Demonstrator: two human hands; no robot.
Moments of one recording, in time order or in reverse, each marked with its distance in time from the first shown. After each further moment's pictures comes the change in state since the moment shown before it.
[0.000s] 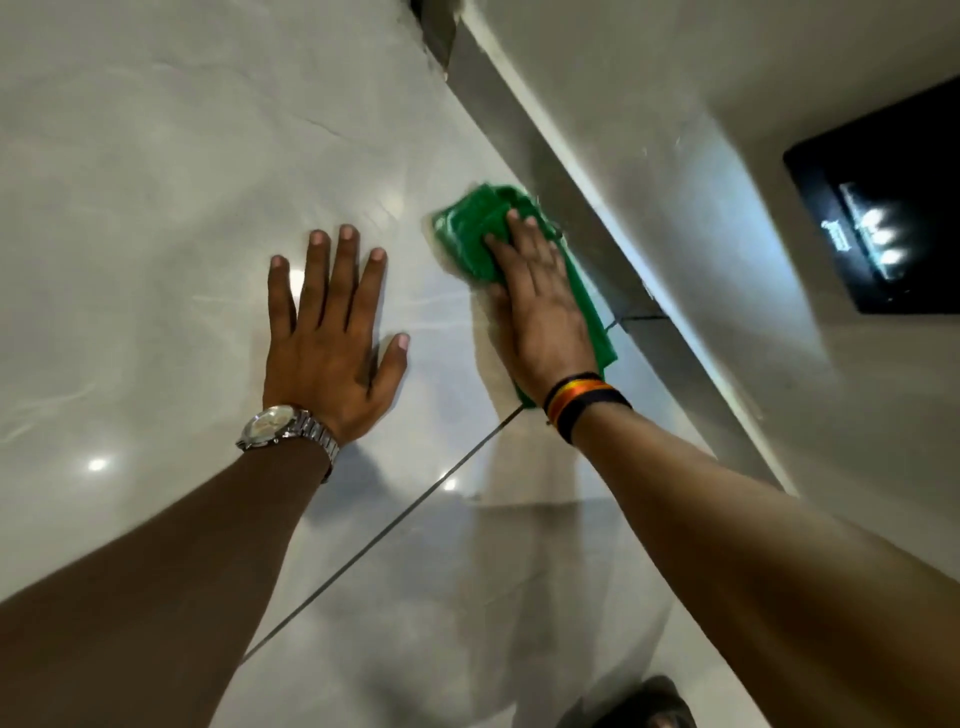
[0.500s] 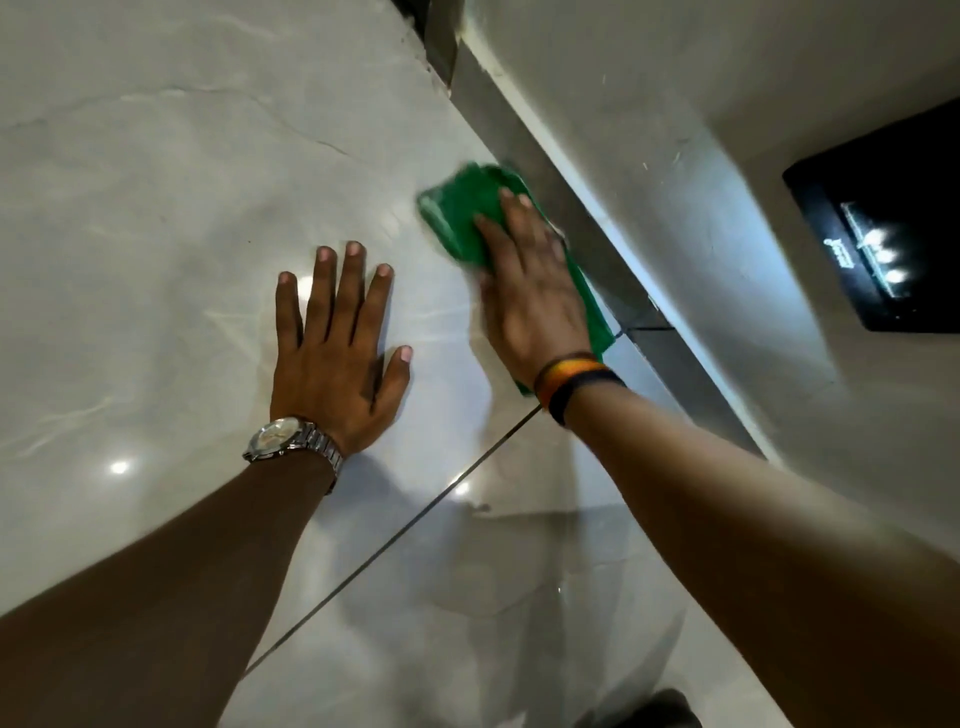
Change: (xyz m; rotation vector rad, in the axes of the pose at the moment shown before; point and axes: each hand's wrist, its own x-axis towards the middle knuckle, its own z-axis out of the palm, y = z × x) left_hand 0.005 -0.004 0.001 0.012 -0.008 0.005; right_hand 0.031 -0.007 0.000 -0.017 0.014 0.003
